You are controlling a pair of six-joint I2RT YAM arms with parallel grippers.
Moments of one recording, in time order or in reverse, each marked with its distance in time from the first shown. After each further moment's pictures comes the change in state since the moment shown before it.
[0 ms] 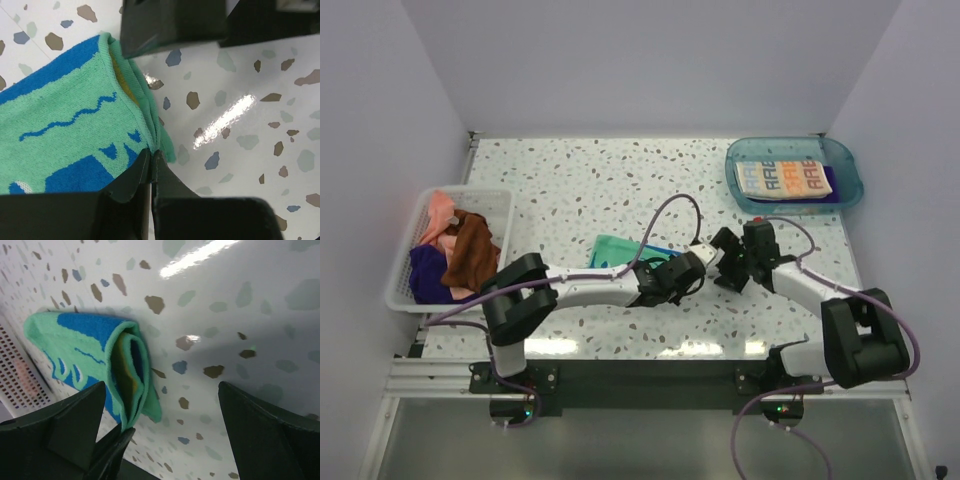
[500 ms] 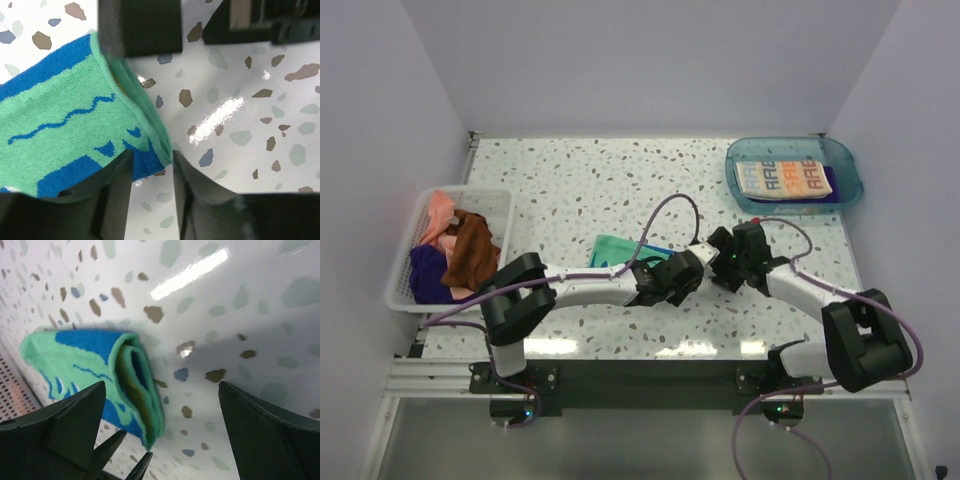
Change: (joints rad) left arm 0.013 -0.020 -0.015 0.025 0.051 0.002; right arm 0.126 0.021 -0.010 0.080 0.130 0.142
